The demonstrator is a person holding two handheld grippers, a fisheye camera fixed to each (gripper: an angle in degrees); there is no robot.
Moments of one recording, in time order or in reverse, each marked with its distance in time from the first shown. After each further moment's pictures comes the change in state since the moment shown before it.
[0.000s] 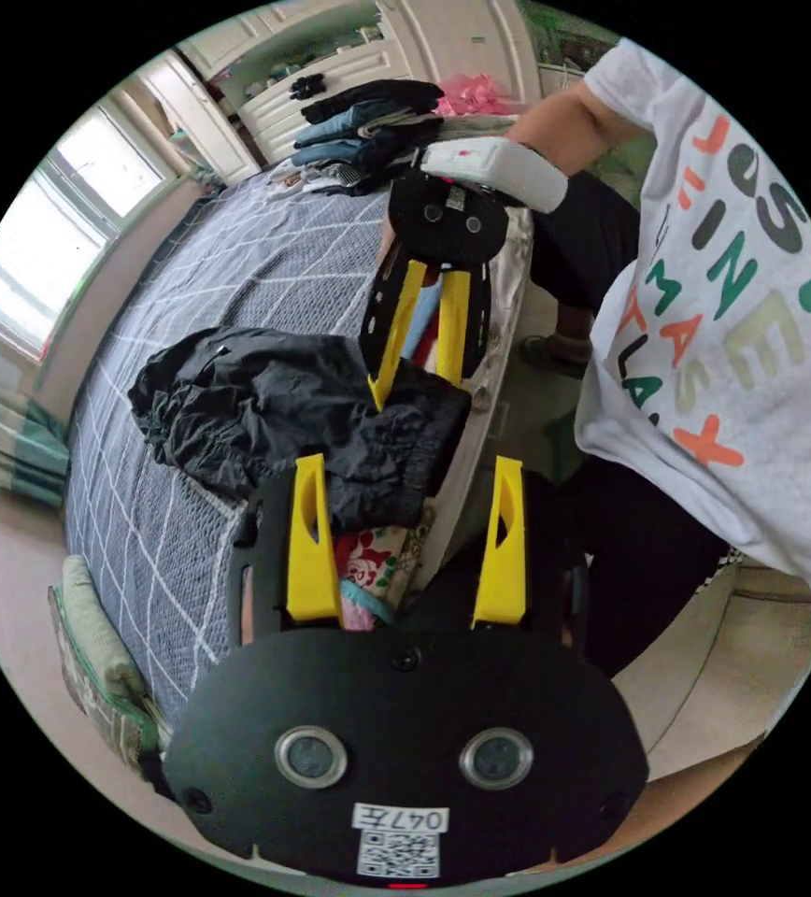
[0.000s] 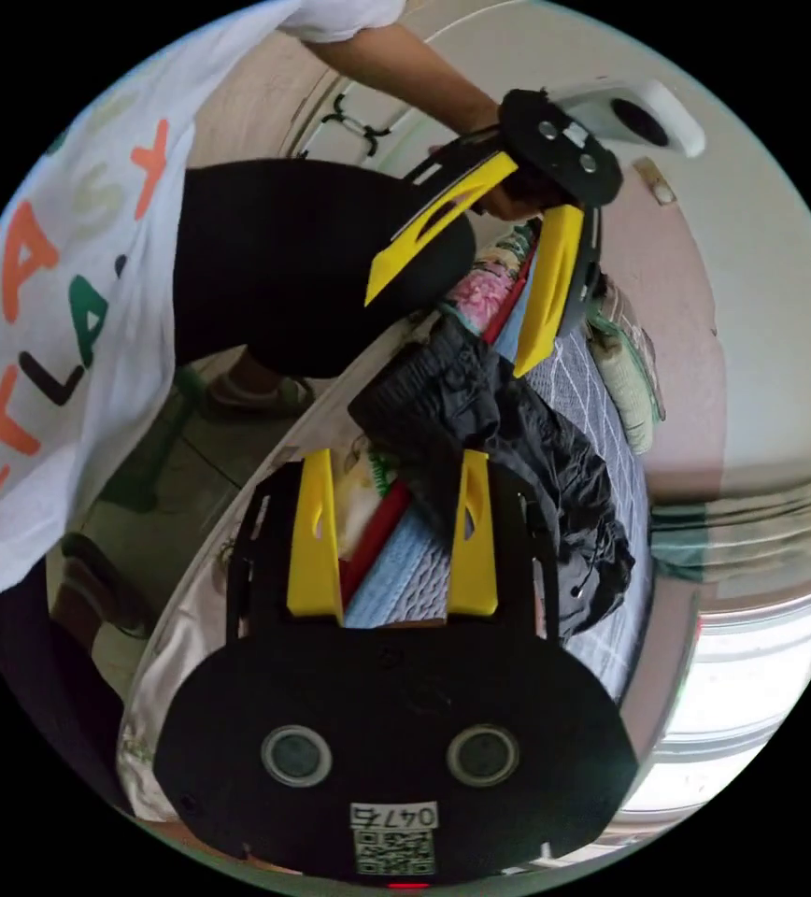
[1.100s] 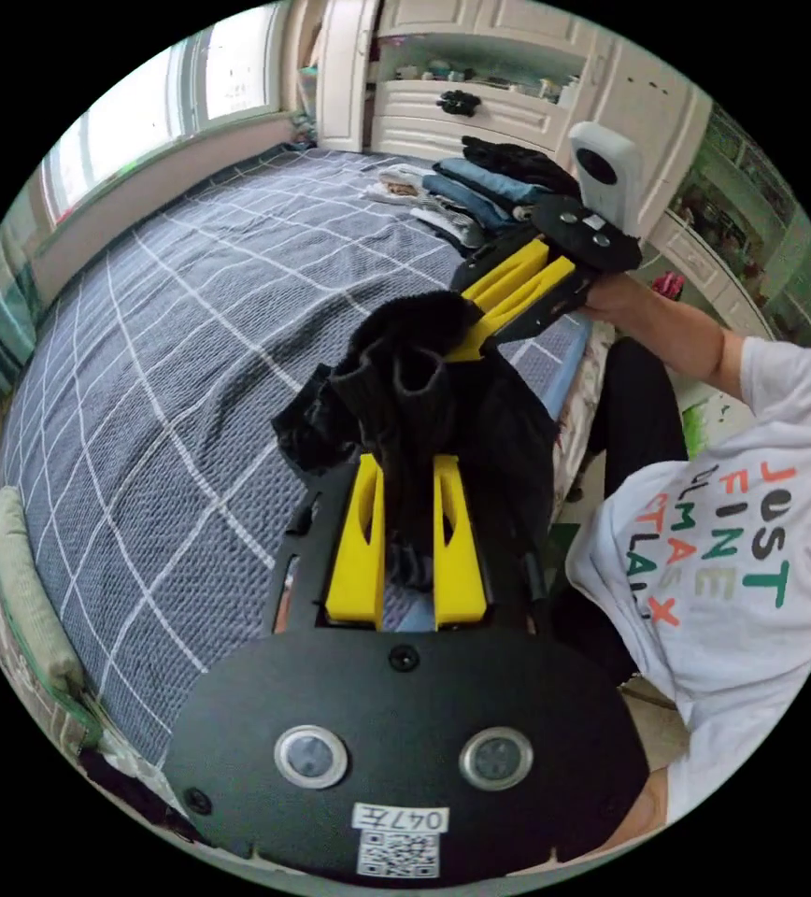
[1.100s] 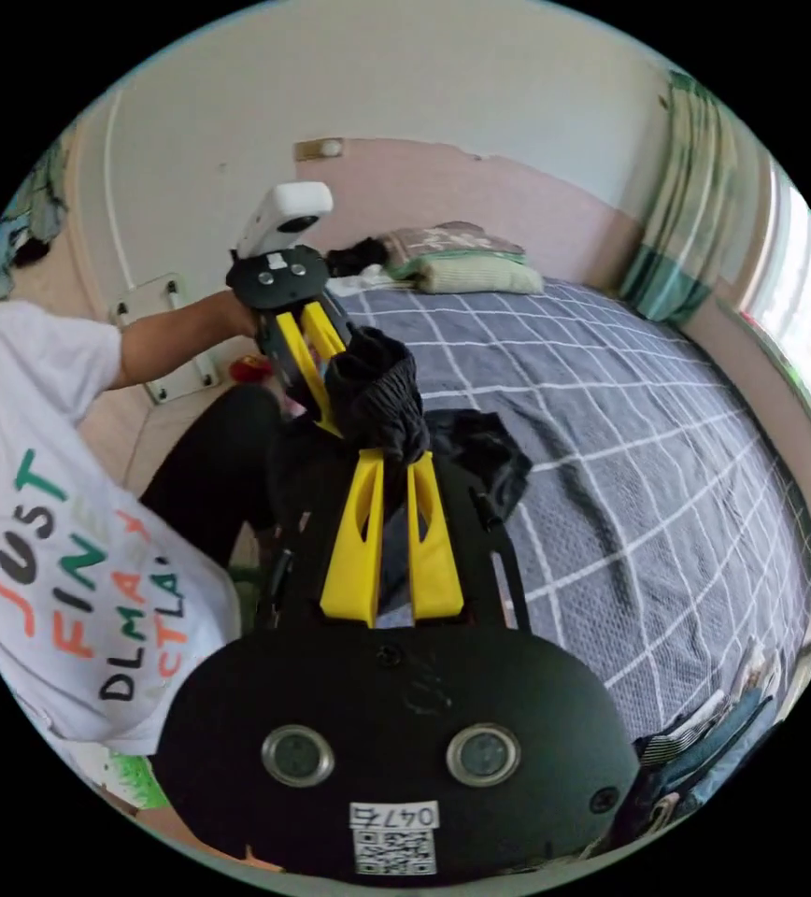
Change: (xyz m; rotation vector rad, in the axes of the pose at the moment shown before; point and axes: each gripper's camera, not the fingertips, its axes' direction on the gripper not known) left arm -0.194 -0.128 -0.055 0.067 0.224 -0.351; right arm 0.132 0.170 -0.039 0.071 -0.162 0.926
